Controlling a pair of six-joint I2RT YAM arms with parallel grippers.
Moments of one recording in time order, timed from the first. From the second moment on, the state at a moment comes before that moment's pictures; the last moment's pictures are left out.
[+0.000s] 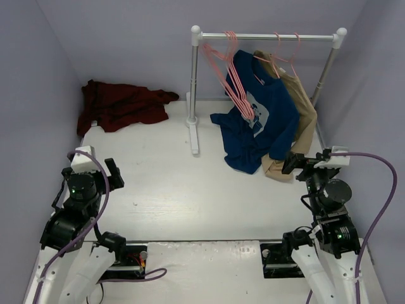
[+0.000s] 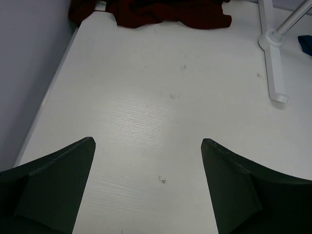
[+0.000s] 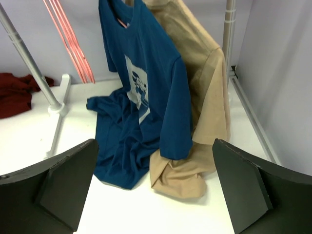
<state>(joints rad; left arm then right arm) -0.30 0.47 0.89 -0.81 -0.44 -0.26 0.18 0.36 0.73 -0.35 0.21 0.11</state>
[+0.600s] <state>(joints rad) -0.04 1.40 1.11 -0.39 -0.35 -0.41 0.18 0.46 0.76 -0.35 0.25 0.10</state>
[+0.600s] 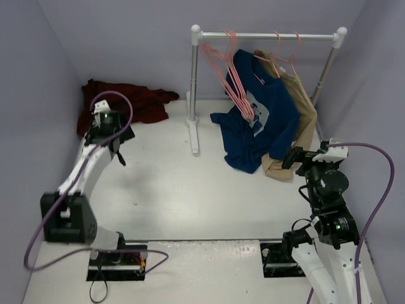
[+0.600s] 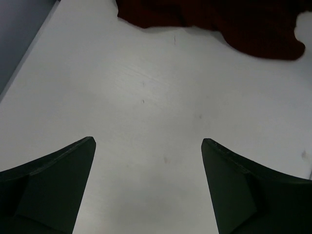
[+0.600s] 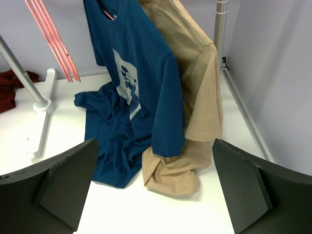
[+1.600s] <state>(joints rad) 0.08 2.33 1.85 -0.38 -0.24 -0.60 0.18 0.61 0.87 -0.42 0.11 0.12</state>
